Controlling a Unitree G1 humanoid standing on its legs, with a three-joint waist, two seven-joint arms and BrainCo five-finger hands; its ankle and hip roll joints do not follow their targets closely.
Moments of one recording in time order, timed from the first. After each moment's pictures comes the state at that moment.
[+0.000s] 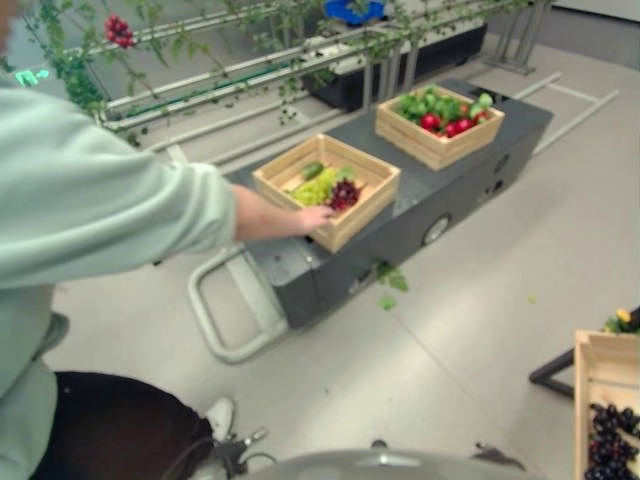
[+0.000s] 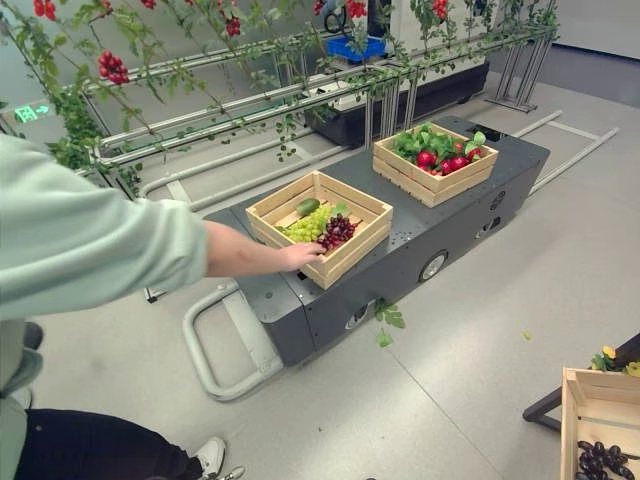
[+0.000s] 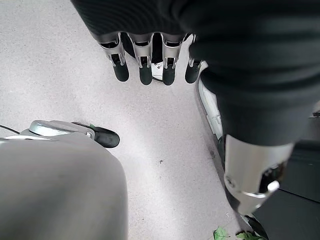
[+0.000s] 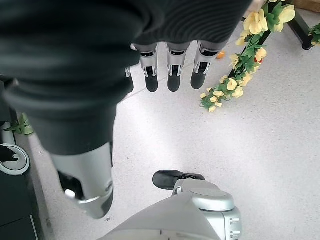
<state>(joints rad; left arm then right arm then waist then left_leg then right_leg) 0.02 0.16 -0.14 1.27 -0.40 -0.05 0.04 -0.03 -0.27 0.21 1.36 0.09 0.00 -0.12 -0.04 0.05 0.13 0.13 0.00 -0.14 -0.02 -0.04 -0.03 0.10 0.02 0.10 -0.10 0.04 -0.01</state>
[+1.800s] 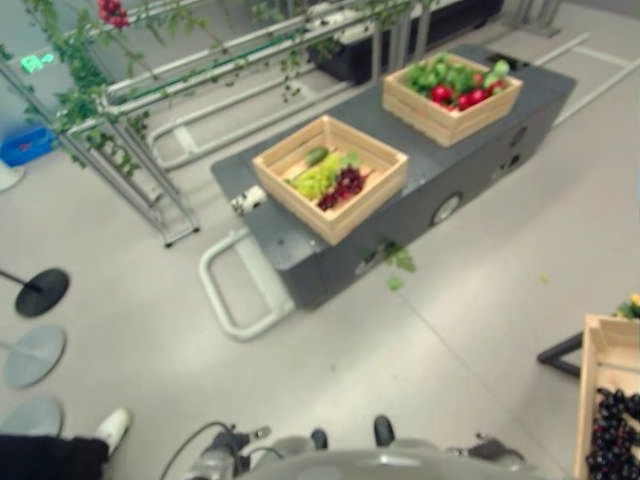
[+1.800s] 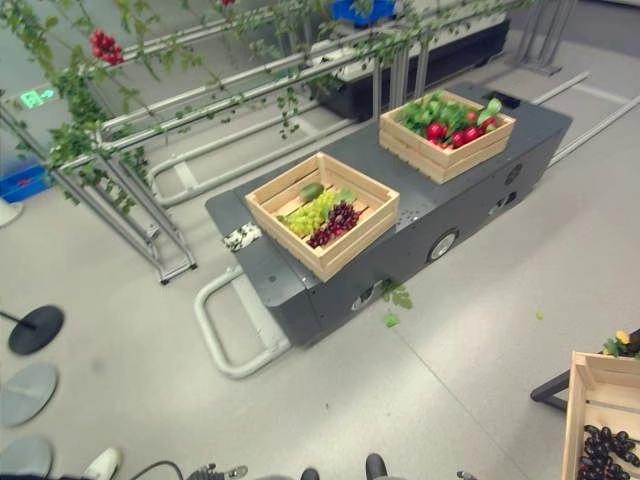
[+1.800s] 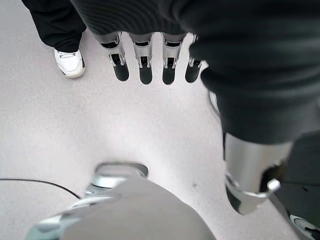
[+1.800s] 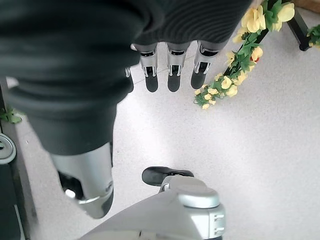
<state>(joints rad) -0.08 0.16 -0.17 1.34 -0.21 -0.03 0.15 -0.07 -0.29 0.23 1.36 0.09 0.00 -0.14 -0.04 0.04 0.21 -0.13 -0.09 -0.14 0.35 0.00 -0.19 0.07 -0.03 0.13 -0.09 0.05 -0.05</state>
